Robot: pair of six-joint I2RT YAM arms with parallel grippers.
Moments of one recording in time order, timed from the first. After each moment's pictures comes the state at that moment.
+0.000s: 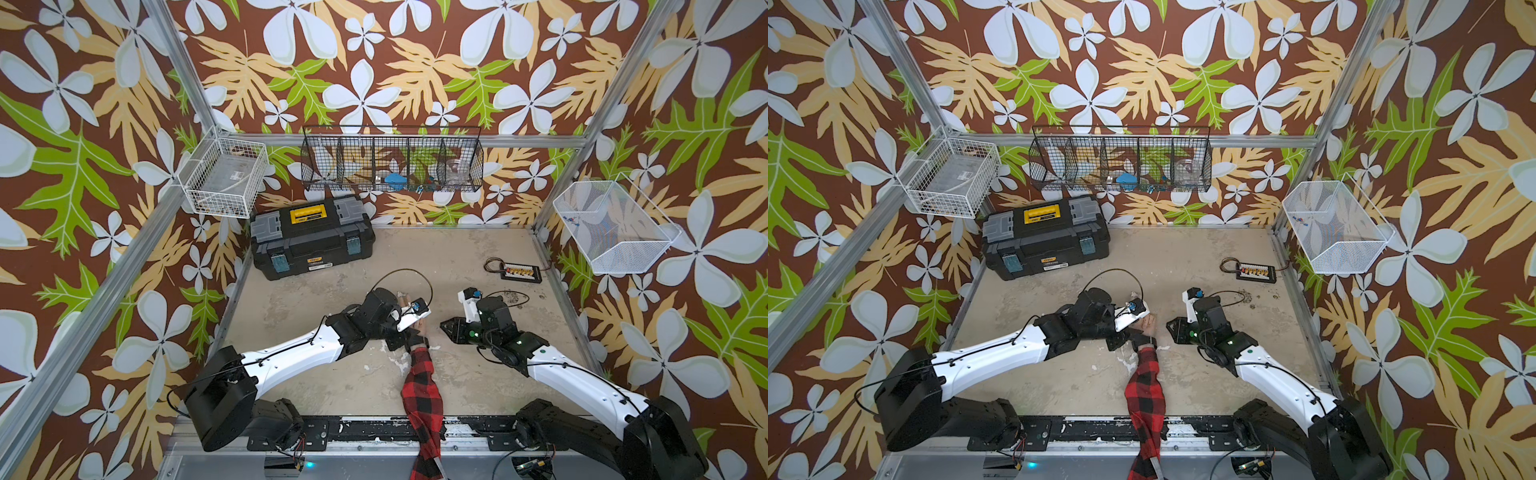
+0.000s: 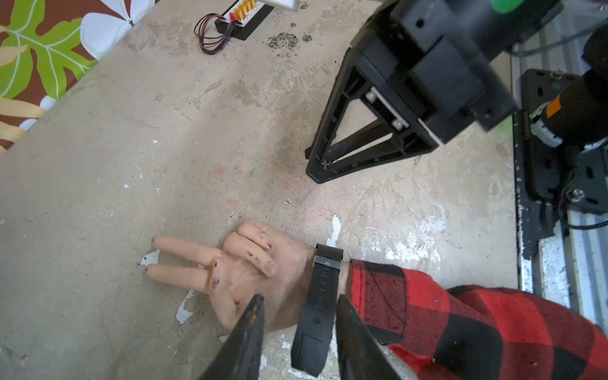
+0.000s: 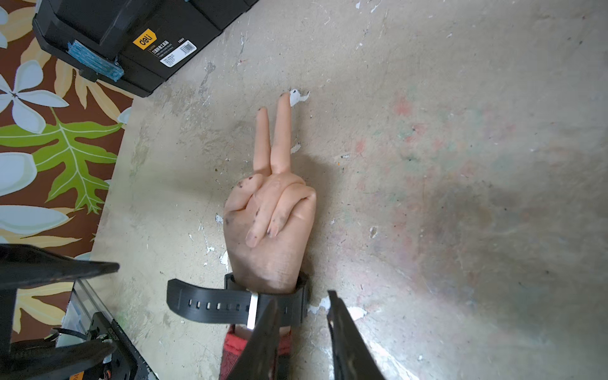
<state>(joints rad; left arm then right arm) -0.85 1.39 0.87 -0.15 0.21 0.31 0.49 1.08 0.53 -0.16 -0.24 0.57</state>
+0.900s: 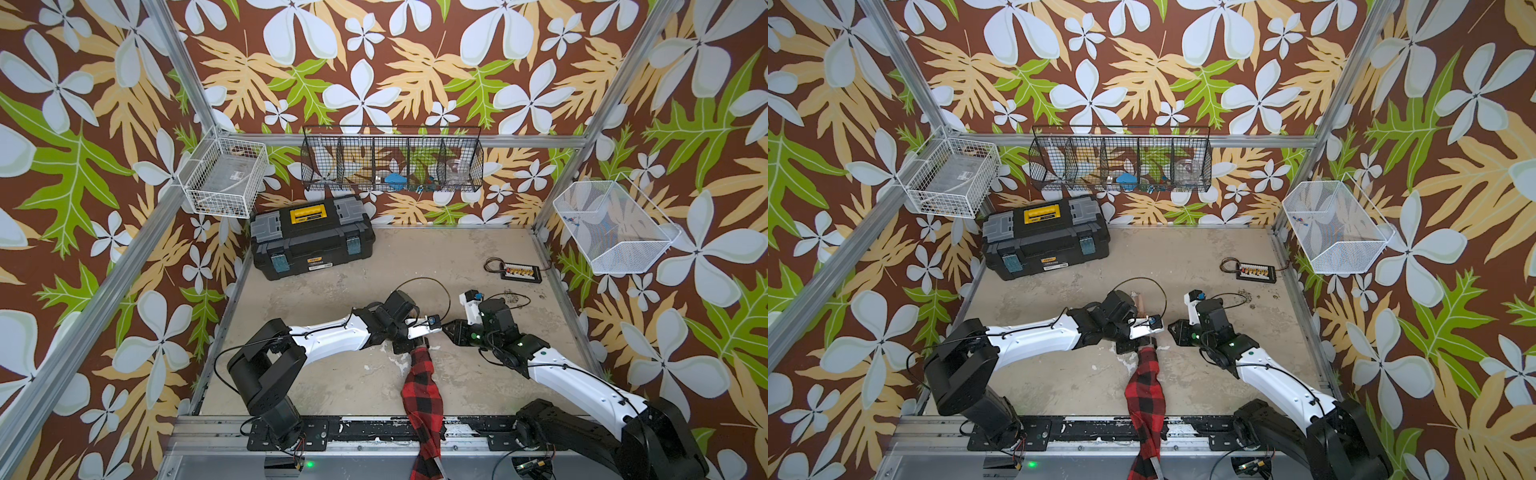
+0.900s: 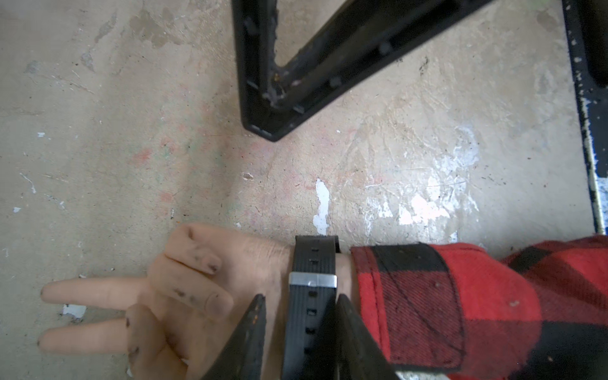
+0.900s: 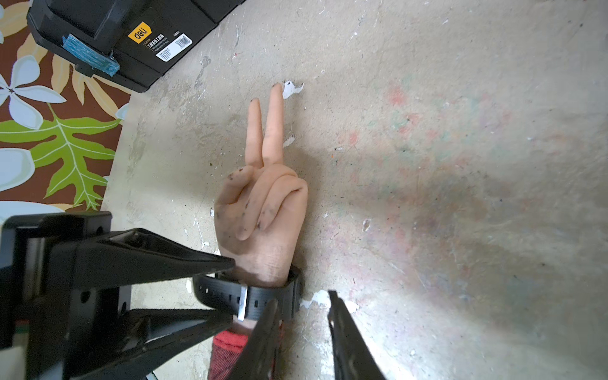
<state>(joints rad) -0.87 1.65 0.97 -0.22 0.24 0.51 0.47 1.07 0.50 -0.14 -0.27 0.55</state>
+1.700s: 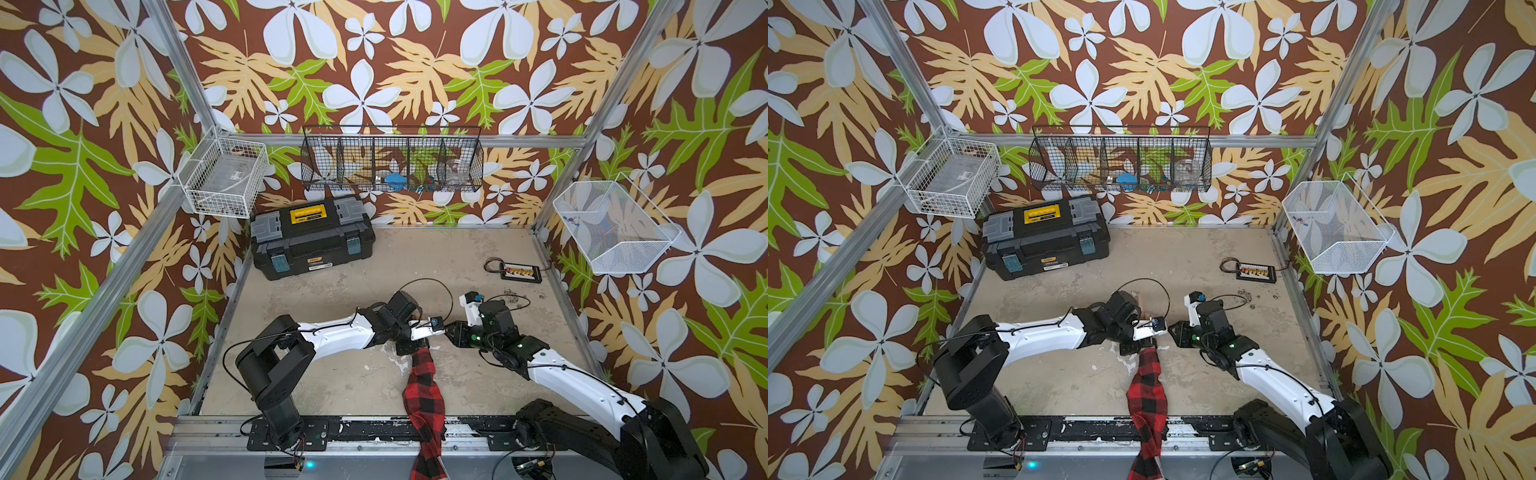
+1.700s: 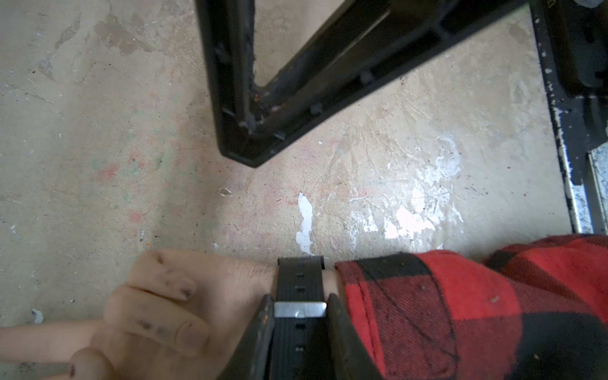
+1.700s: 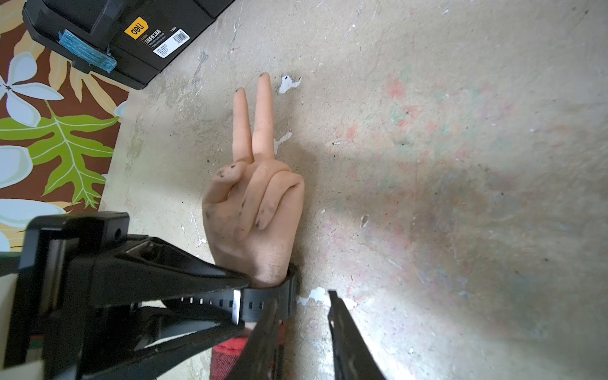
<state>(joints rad) -0.87 1.70 0.99 -0.20 0.30 0.51 0.46 1.07 0.47 -0.12 -0.28 0.55</state>
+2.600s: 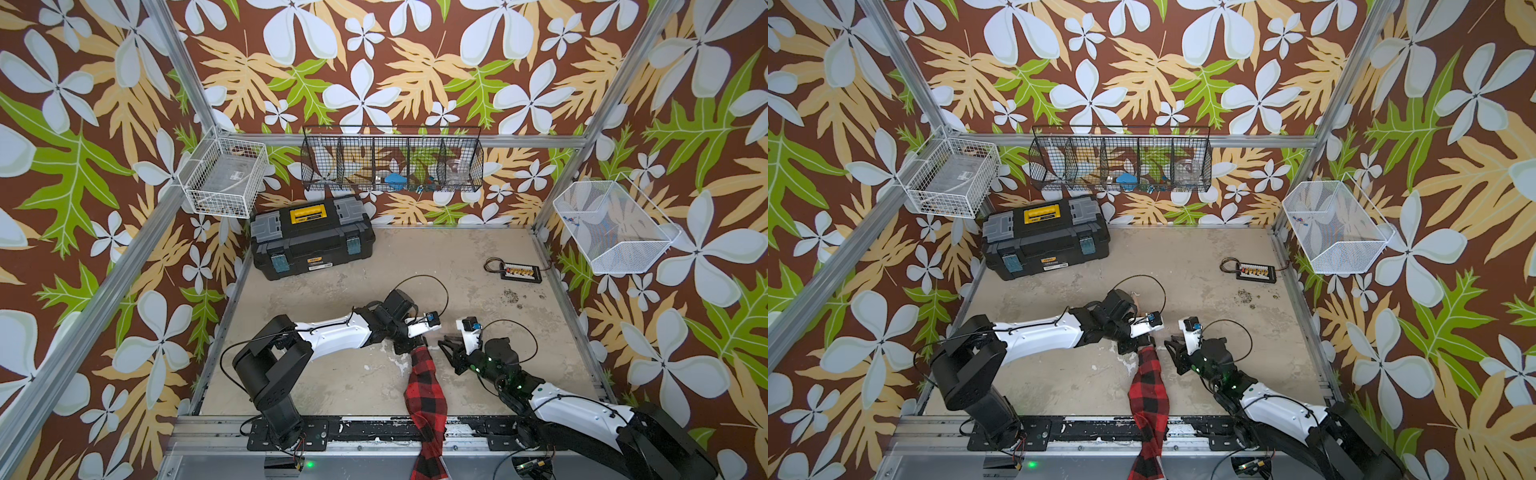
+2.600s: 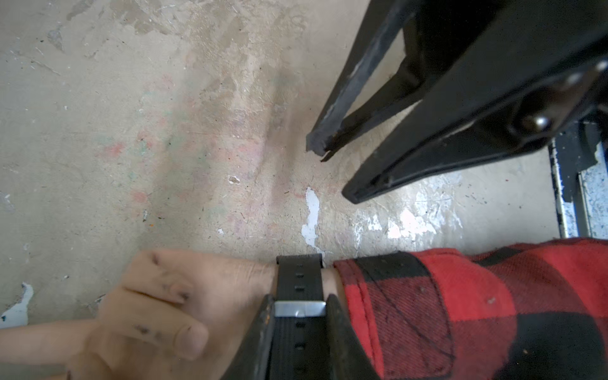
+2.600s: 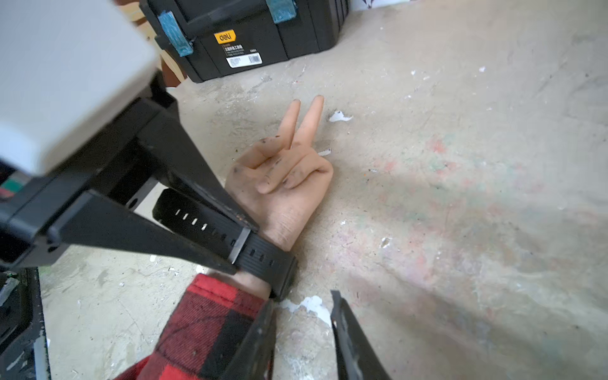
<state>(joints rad) -0.84 1.69 0.97 -0.19 0.32 0.43 0.64 0.99 0.03 0.60 -0.12 0.29</state>
